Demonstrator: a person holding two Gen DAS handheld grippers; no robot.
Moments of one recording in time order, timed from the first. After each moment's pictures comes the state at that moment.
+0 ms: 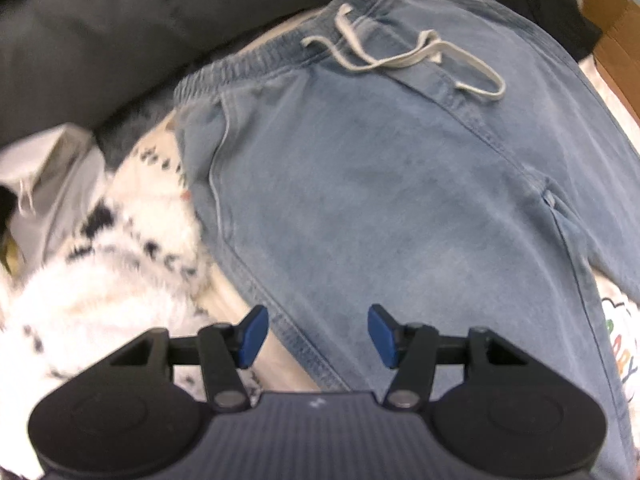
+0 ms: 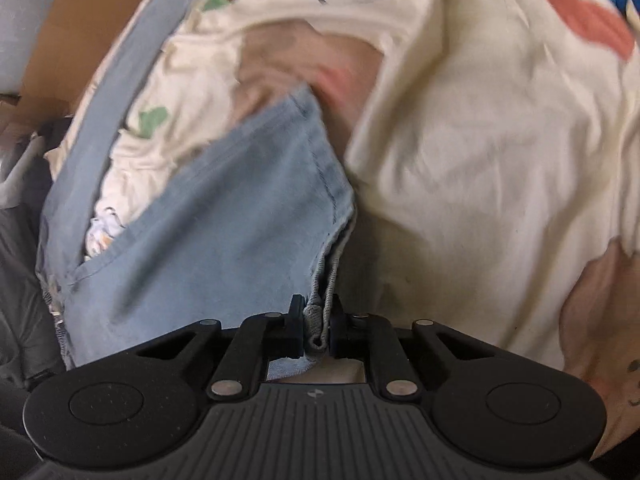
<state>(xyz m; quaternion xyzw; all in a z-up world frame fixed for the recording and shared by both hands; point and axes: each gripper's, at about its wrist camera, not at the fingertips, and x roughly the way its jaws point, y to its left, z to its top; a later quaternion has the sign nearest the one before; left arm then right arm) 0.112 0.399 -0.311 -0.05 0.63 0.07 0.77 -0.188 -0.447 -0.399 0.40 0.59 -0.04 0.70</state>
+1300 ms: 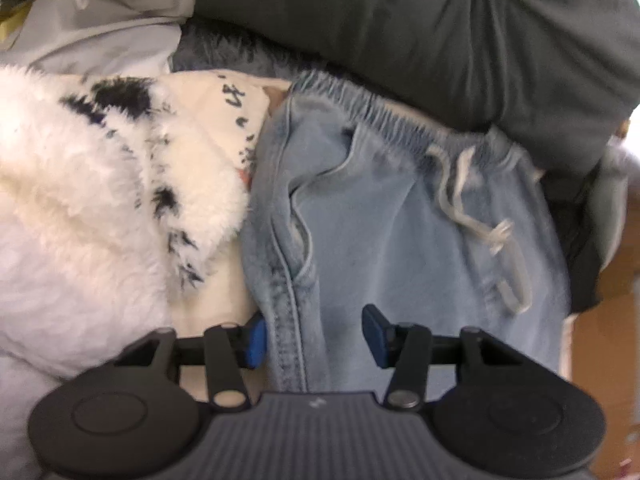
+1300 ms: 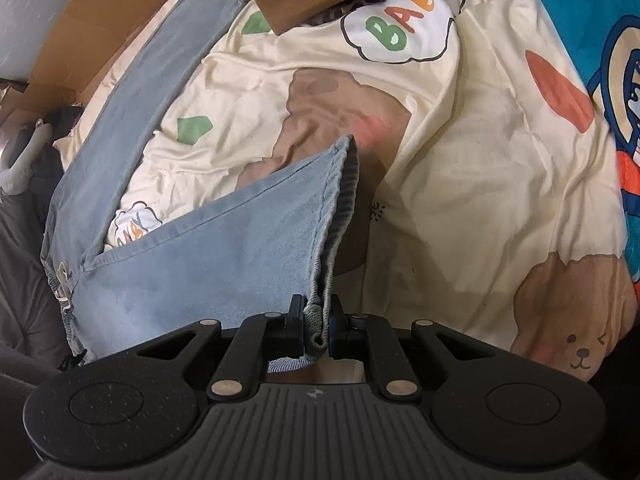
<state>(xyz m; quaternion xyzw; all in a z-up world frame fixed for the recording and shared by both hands) 0.090 0.488 -0.360 -0.42 0.45 0.14 0.78 -0.175 -0.449 -0.307 0.37 0.62 -0.05 0.69</state>
